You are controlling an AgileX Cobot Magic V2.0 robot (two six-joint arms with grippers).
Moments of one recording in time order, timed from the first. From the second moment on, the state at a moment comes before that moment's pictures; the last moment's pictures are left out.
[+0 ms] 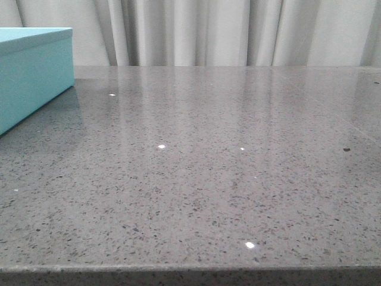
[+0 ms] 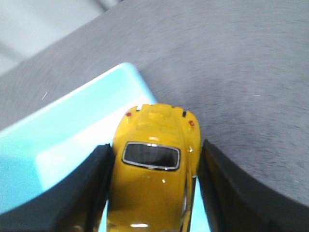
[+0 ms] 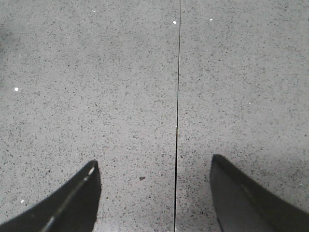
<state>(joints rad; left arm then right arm) -0.16 1.65 -2.01 -0.01 1.26 0.25 0.37 0.91 -1.00 -0.13 0.85 0.44</state>
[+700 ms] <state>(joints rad) 0.07 1.81 -1.79 -0.01 1.26 0.16 0.37 0.91 -1.00 -0.13 0.85 0.44</state>
